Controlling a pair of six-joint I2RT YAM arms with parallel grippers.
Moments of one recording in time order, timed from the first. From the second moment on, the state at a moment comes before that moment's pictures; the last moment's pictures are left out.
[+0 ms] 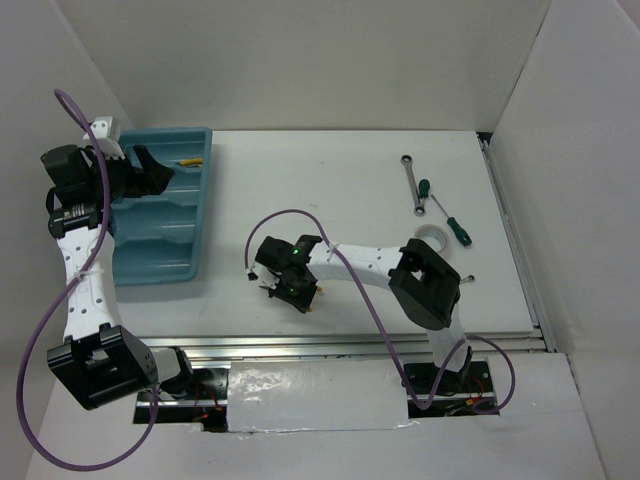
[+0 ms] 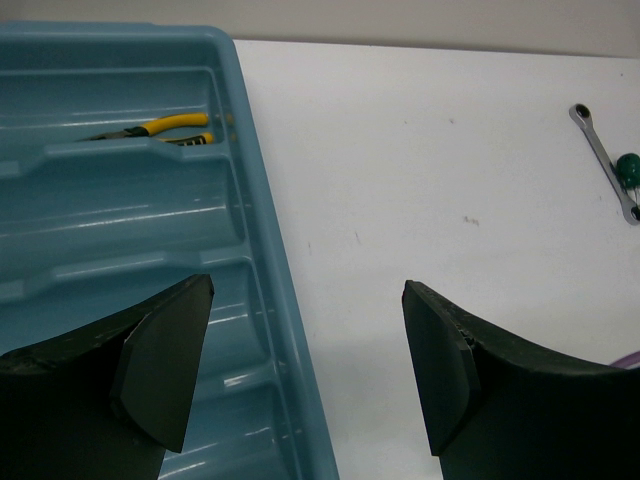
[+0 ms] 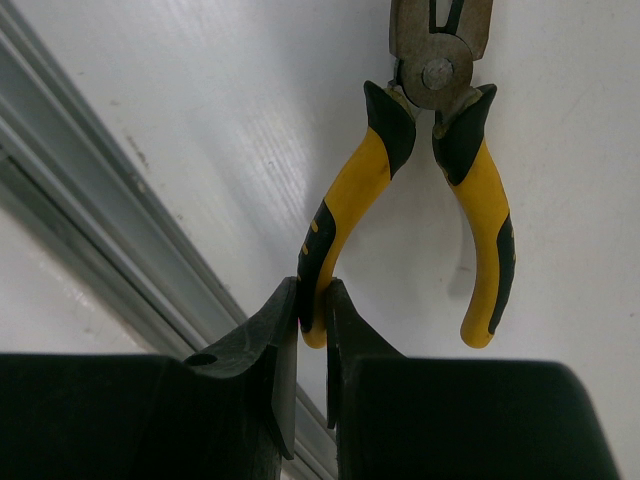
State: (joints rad) left arm 0.42 1.25 1.26 -0.36 0.64 -0.05; right arm 1.06 1.96 1.47 -0.84 -0.09 -0.11
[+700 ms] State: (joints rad) left arm 0.42 1.31 1.29 -0.51 1.02 0.23; right arm 0.73 1.44 1.47 -0.80 -0.20 -0.09
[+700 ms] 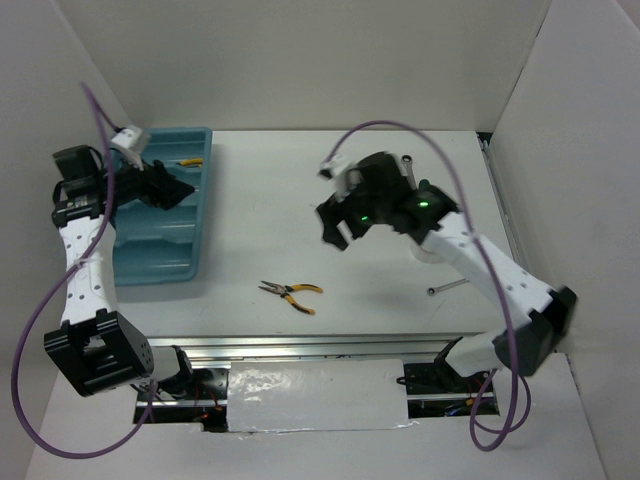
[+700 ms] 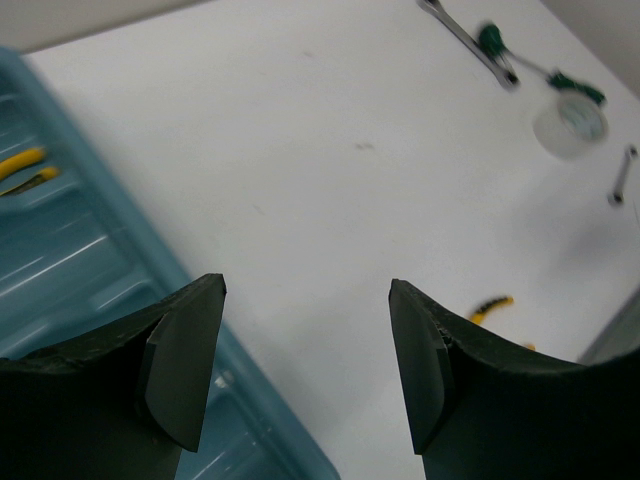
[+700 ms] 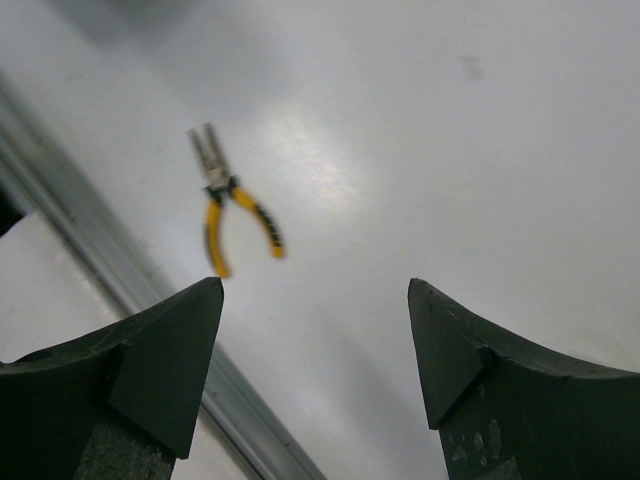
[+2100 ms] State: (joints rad) left arm -0.80 1.64 0.98 -0.61 0.42 1.20; right arm 0.07 1.17 1.03 -0.79 -0.49 -0.05
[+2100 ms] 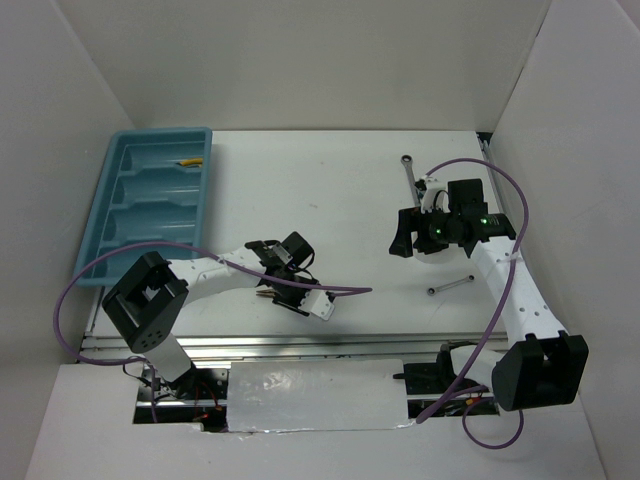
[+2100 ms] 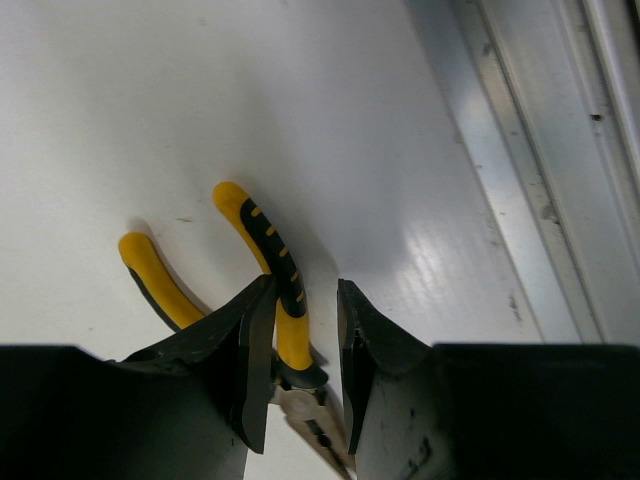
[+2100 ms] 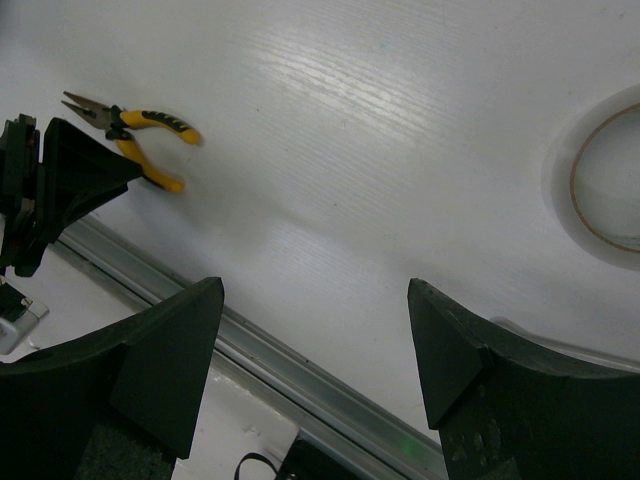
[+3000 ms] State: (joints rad) left arm -0.81 1.56 0.95 -0.49 0.31 1.00; right arm 0.09 1.17 1.03 -0.79 -0.49 -0.05
